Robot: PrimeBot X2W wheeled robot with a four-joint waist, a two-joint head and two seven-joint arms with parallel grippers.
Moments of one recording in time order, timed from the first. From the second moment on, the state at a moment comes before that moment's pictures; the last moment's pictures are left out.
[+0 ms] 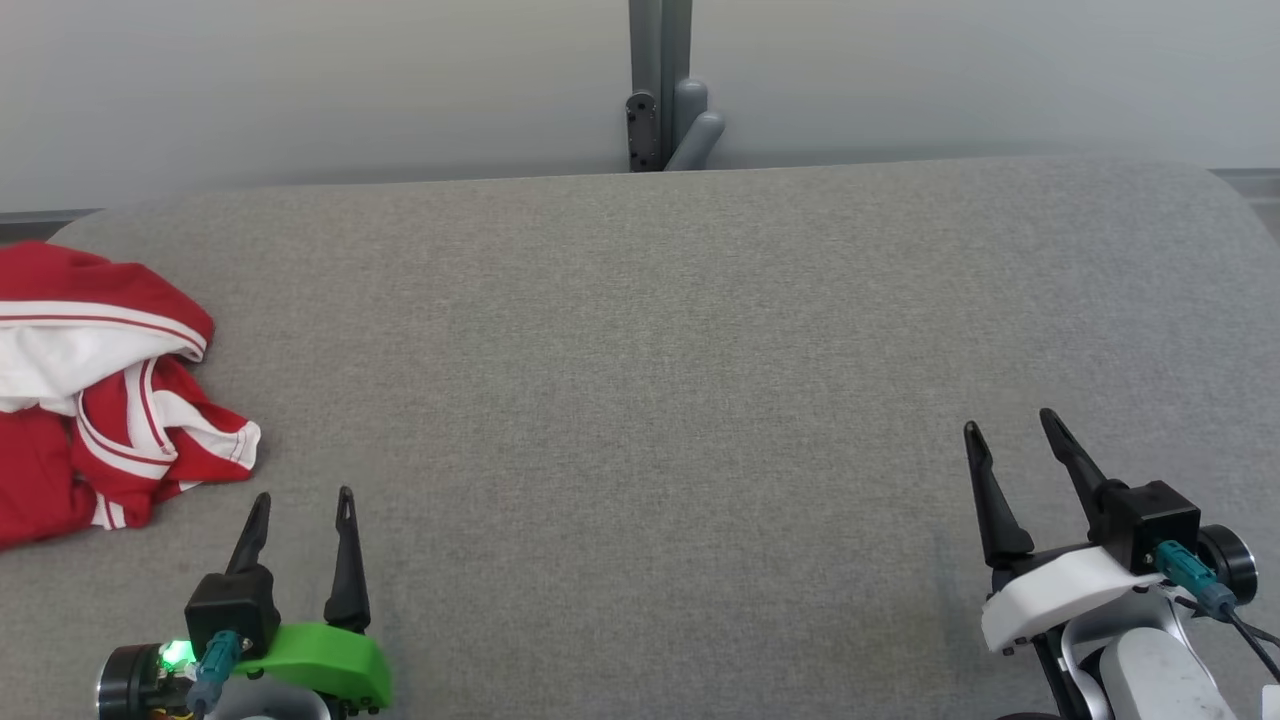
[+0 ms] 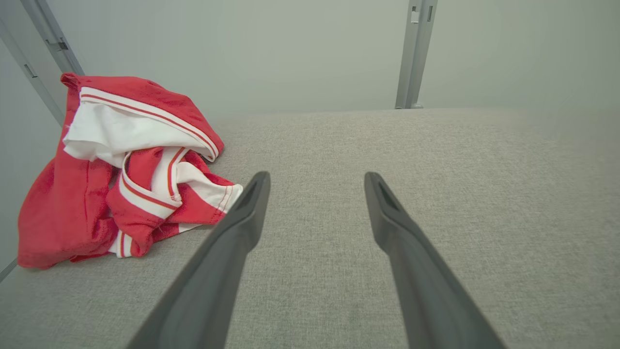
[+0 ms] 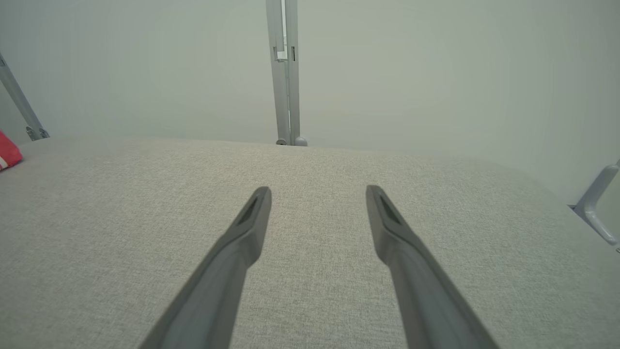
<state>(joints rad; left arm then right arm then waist) -0.08 0.07 0.00 0.36 -0.08 -0.02 -0.26 -0.11 -0.13 0.03 0.27 0.11 0.13 -0.26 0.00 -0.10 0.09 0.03</state>
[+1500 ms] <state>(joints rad) -0.37 0.10 0.19 0.47 -0.13 -0.12 -0.26 -0.28 -0.24 0.23 0.28 0.20 0.13 -0.26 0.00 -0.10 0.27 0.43</state>
